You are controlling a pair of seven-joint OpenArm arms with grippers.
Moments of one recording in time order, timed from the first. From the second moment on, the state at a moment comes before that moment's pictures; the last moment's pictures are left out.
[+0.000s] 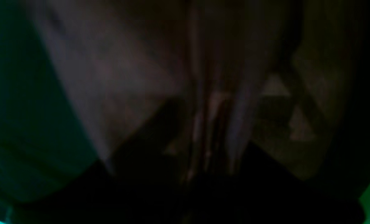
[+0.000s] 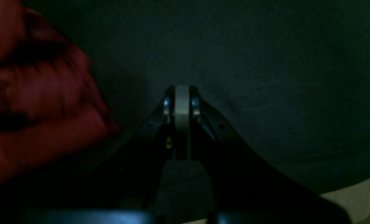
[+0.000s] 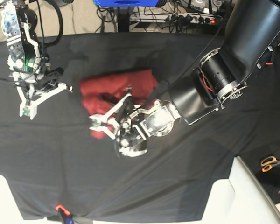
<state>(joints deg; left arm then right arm) -38.9 -2.6 66.1 50.7 -15.1 -41.5 53.2 -14.8 16.4 -8.9 102.3 16.7 -25.9 -46.6</state>
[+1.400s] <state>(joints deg) -38.4 -0.5 66.2 50.5 -15.2 -41.5 51.3 -15.6 16.4 -9.0 102.4 16.7 -25.9 -46.6</state>
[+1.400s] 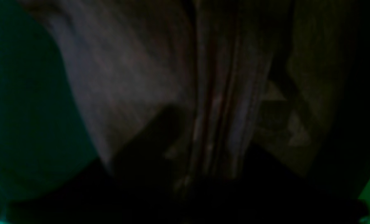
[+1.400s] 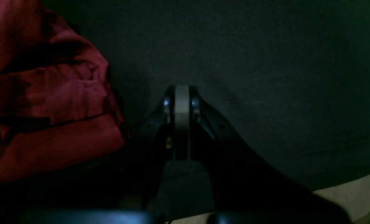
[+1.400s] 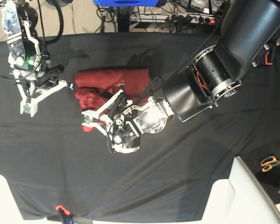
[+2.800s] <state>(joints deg) -41.1 -1.5 39.5 51.0 -3.6 -41.5 48.9 -11.7 16.7 -21.9 106.7 16.9 -19.6 -47.1</state>
